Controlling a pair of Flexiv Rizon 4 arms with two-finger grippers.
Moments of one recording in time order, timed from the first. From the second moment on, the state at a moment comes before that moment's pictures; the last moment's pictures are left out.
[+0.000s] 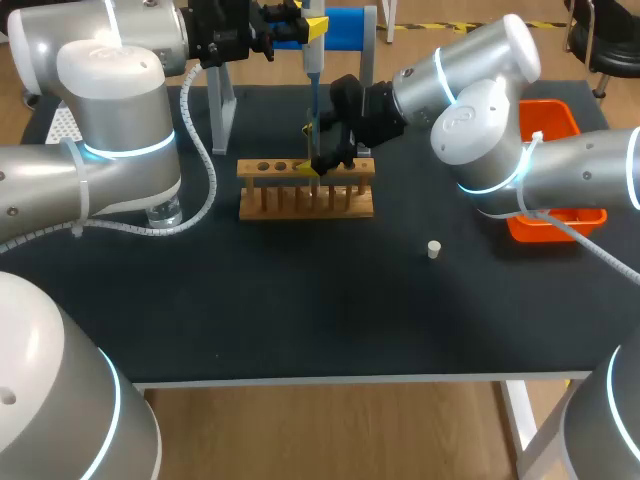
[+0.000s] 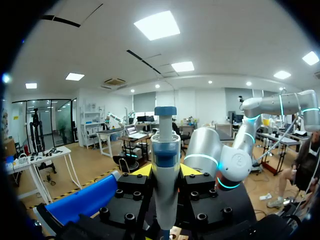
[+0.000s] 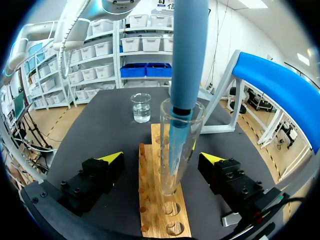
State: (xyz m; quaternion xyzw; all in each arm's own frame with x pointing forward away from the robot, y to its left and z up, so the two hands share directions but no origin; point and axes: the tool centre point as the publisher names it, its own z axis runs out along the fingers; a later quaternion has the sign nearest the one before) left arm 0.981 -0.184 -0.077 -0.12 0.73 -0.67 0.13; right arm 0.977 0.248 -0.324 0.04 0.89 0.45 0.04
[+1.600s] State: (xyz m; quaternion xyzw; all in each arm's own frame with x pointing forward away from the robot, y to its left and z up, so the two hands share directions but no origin) left arm 0.970 -0.187 -0.052 -0.12 0.72 -0.66 0.14; right arm 0.977 0.248 -0.324 0.04 0.89 0.45 0.04
